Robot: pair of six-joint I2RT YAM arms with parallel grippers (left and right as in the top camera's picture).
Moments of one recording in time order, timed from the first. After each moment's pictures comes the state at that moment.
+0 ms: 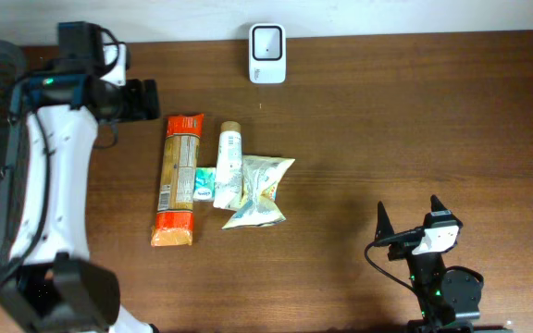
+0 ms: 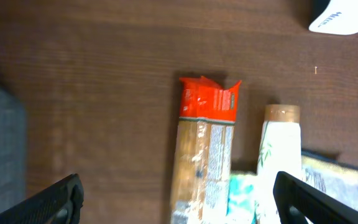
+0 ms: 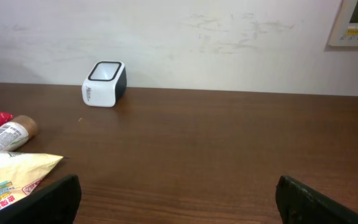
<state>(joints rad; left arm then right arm) 0.07 1.77 1.79 -1.08 0.05 -0.02 0.03 0.01 0.01 -0.07 -0.07 0.00</state>
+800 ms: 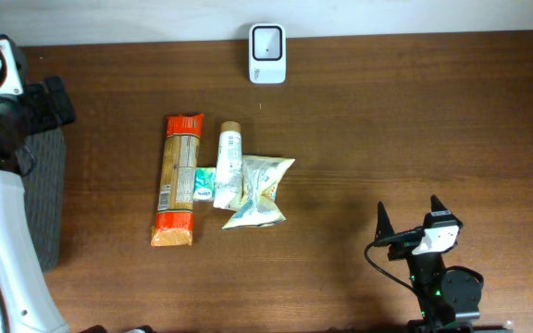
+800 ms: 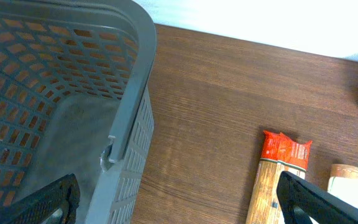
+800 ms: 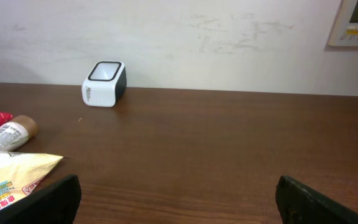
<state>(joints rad) 0.33 1.51 1.79 -1.03 -0.02 0.06 0.03 0.01 0.01 -0.07 -0.07 0.01</state>
